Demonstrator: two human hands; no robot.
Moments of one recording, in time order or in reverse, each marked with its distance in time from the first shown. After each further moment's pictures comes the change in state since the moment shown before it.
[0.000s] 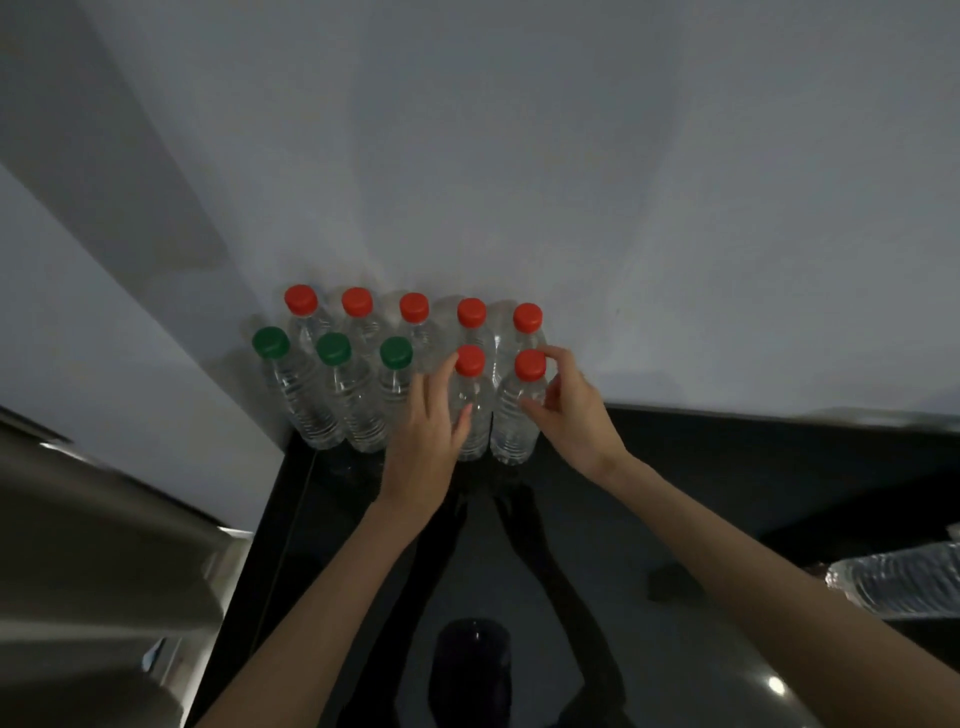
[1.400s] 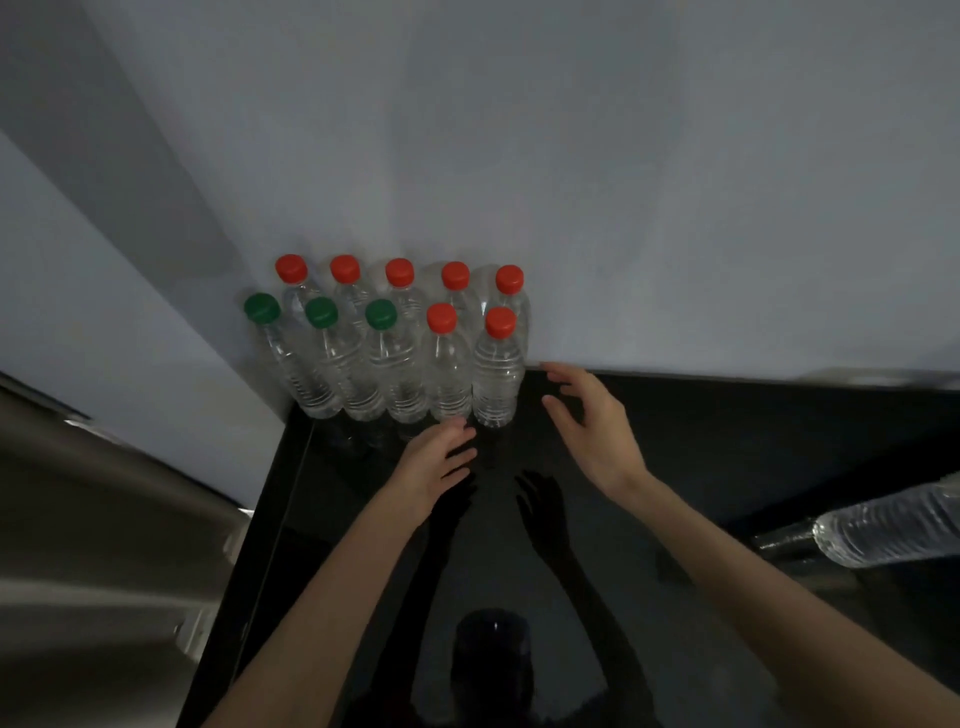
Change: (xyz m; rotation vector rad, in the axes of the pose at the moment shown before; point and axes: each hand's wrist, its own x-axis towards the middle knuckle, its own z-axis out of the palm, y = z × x) left_hand -0.044 0.018 0.009 -1.055 -0.405 -1.159; right_hand -0.068 0.023 -0.012 0.015 0.072 0.021
